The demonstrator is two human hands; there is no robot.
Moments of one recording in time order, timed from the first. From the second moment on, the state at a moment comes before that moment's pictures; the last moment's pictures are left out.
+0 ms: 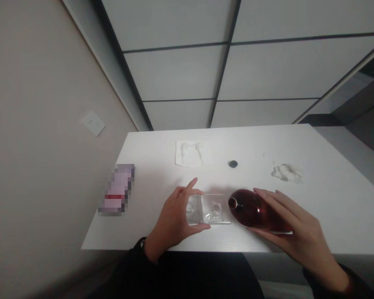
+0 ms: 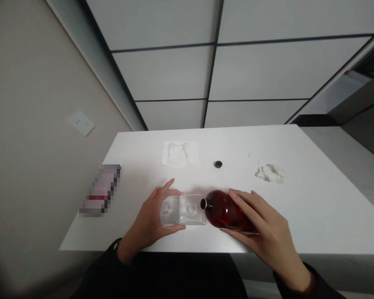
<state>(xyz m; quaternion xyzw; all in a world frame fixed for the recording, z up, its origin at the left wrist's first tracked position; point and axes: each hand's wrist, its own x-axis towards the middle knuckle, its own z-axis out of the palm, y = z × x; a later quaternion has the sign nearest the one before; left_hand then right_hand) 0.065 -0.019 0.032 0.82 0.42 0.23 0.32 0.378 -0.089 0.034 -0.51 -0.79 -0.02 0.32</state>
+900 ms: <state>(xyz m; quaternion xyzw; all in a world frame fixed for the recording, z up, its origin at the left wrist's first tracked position) 0.065 -0.018 0.033 0.83 0.42 0.22 0.31 0.385 -0.074 0.075 -0.45 -0.87 -0.10 0.18</state>
